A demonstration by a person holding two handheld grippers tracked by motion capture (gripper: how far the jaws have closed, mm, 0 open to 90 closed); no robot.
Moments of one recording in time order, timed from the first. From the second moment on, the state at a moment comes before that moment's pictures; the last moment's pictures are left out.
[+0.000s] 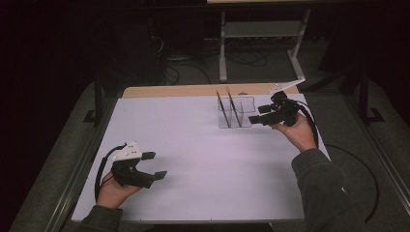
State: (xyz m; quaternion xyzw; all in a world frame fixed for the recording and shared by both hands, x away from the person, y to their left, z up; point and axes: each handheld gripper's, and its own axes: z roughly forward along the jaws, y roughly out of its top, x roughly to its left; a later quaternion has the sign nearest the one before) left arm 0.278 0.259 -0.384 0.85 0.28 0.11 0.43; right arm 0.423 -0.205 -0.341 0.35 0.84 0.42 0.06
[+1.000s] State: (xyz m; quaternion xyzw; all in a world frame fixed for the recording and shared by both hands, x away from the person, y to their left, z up) left arm 0.279 0.264 -0.383 0.84 0.29 0.11 0.44; right arm 0.400 -0.213 -0.352 0.36 0.83 0.42 0.06
